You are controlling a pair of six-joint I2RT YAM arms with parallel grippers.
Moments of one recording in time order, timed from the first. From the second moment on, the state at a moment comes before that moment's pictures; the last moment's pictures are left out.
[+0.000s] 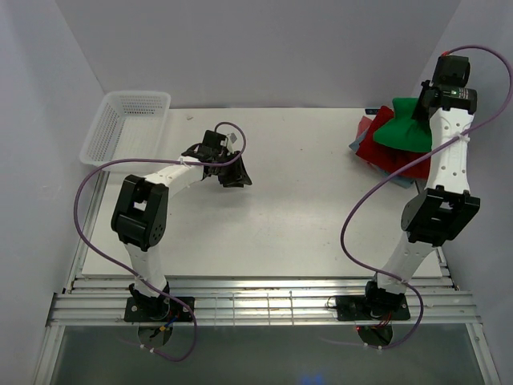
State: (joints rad) left arm -0.40 1.89 1.32 -0.33 0.37 -0.54; right arm -0.20 1.87 2.14 -0.96 0.18 0.06
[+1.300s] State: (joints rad) left arm -0.40 1.88 1.24 -0.35 0.37 -0.53; right arm -0.25 2.07 1.87 -0.75 0.35 0.14
